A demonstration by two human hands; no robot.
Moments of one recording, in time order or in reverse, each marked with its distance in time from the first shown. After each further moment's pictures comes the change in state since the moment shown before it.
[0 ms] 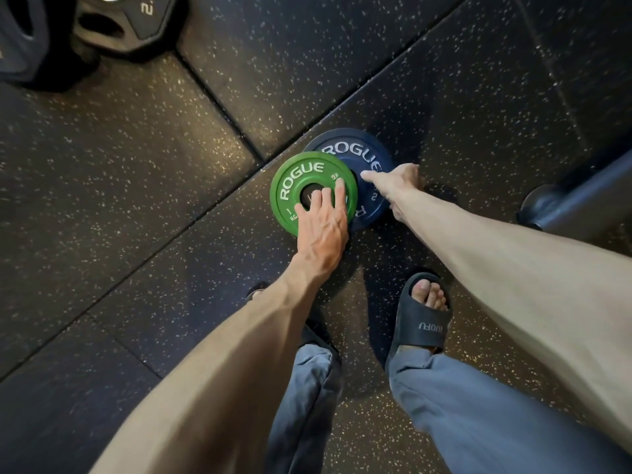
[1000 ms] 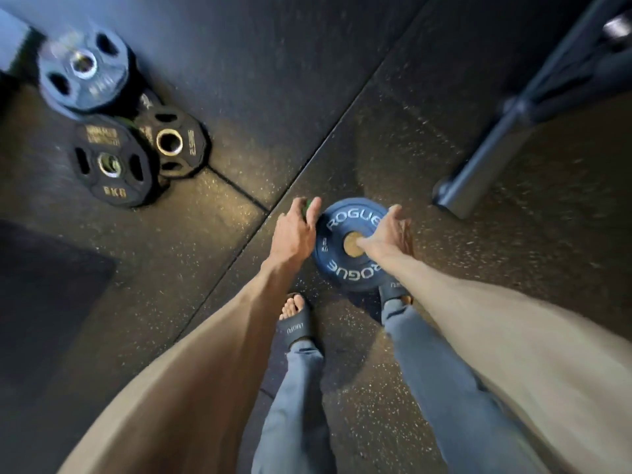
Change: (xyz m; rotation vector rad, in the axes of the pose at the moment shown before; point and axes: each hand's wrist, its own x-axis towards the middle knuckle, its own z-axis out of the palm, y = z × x) left_hand -0.112 0.020 -0.262 -0.622 -0.077 -0.070; right_hand -0.254 0.034 -0.184 -0.180 0.068 -0.129
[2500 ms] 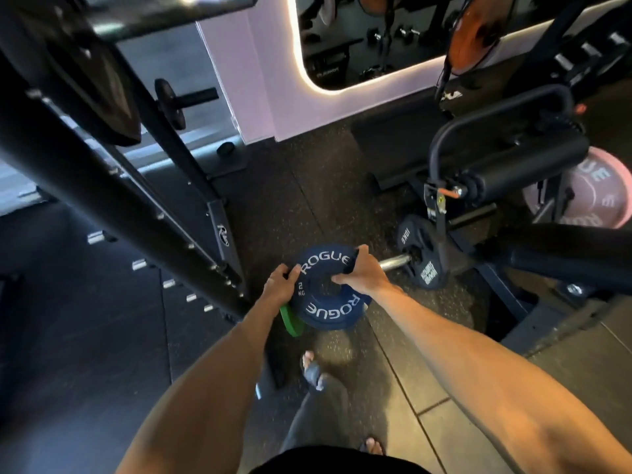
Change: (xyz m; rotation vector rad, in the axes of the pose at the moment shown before) left_hand -0.369 0.705 0.284 0.512 -0.476 0.580; right_hand -0.180 0.545 -0.598 1.011 0.453 0.092
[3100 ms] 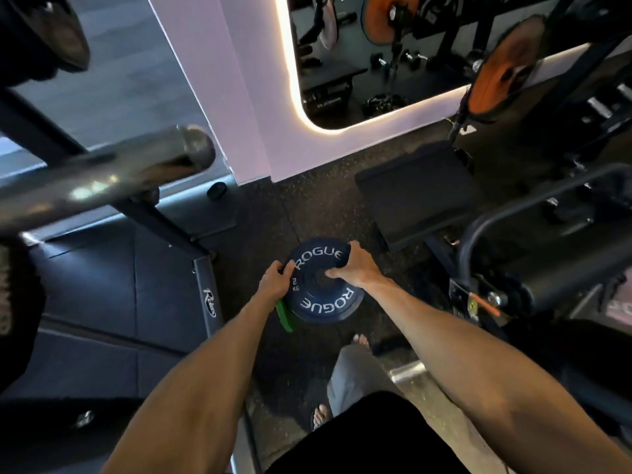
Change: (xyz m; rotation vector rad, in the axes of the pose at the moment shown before) left_hand 0.337 0.212 -0.079 -0.052 0.022 -0.016; right_hand 0.366 -0.154 -0.111 -0.093 -0.009 -0.021
